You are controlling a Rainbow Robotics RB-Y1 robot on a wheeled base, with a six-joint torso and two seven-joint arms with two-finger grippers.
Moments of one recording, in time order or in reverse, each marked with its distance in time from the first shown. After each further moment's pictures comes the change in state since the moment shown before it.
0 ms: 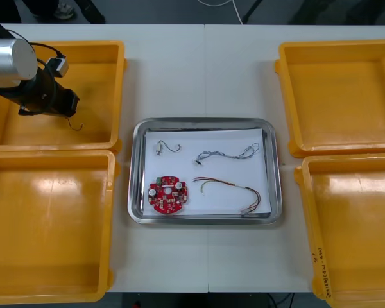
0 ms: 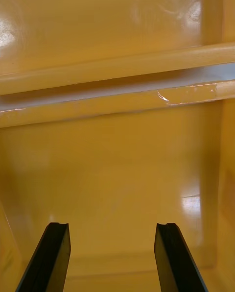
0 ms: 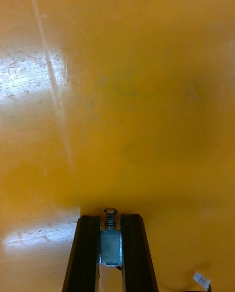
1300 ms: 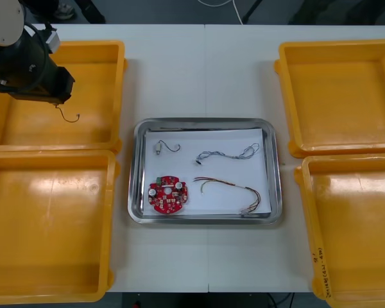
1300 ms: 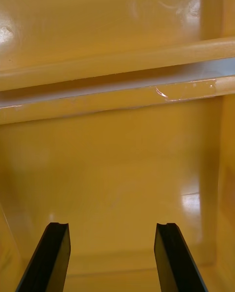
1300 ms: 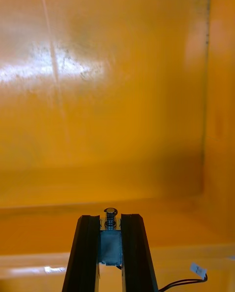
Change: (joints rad) right arm 0.004 0.000 0.000 0.003 0.000 0.002 0.000; left arm 0.102 -0.011 0.150 -0.690 -0.145 0.622 0.341
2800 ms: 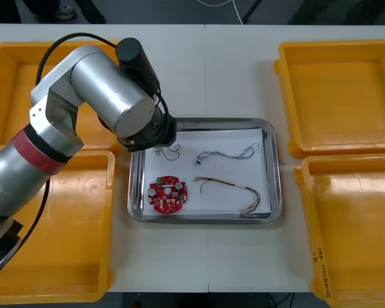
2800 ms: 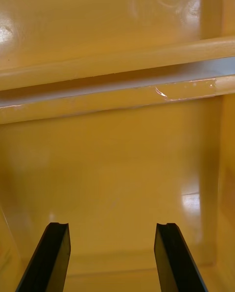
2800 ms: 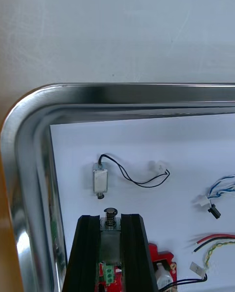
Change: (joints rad) right arm 0.001 0.000 0.000 0.001 0.000 0.000 0.000; left arm 0.027 -0.148 -0.511 -0.141 0.030 -0.250 0.611
